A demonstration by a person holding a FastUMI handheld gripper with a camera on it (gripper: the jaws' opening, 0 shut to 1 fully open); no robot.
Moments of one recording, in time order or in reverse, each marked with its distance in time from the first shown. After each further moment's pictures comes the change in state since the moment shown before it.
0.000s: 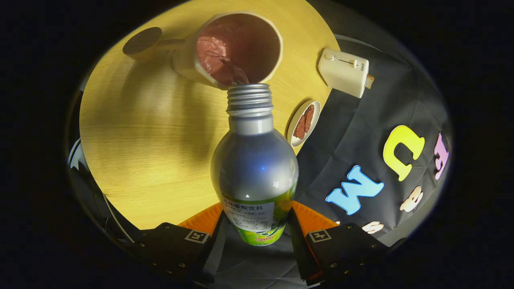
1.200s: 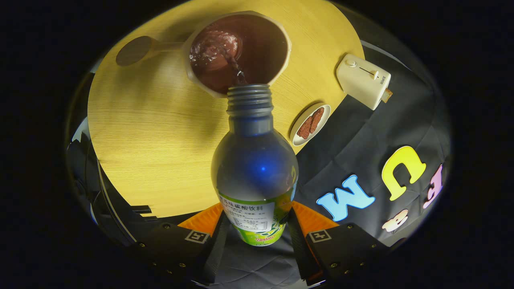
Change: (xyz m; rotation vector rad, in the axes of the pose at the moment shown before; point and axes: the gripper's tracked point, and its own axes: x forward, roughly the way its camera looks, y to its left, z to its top) arm -0.013 -0.028 0.005 -0.186 0.100 0.036
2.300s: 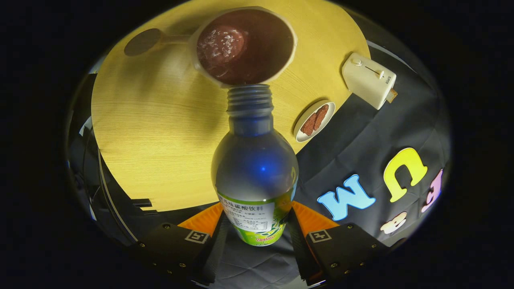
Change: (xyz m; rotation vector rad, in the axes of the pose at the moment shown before) arm 0.000 -0.001 -0.005 -0.011 0.024 0.019
